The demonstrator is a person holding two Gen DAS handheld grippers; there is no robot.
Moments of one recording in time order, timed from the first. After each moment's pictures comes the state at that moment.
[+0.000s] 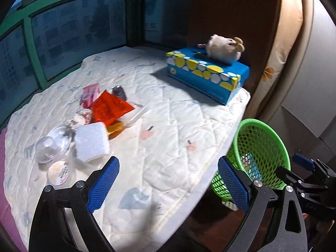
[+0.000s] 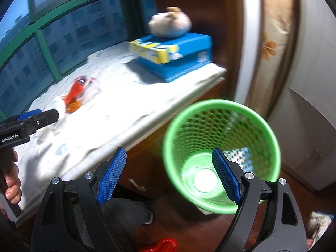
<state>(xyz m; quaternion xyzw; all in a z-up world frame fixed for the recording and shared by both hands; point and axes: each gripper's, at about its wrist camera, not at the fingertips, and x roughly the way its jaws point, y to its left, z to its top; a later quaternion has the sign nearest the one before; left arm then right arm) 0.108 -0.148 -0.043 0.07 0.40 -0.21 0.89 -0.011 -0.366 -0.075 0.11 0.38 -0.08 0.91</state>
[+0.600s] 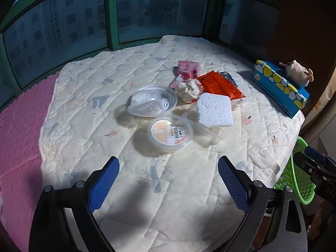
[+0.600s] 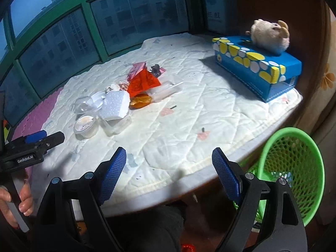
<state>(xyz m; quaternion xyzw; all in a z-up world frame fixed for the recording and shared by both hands) 0.108 0.025 -0.065 -0.02 0.43 -0.05 0.90 0.069 -0.236 -0.067 0.06 0.40 0.06 0.91</state>
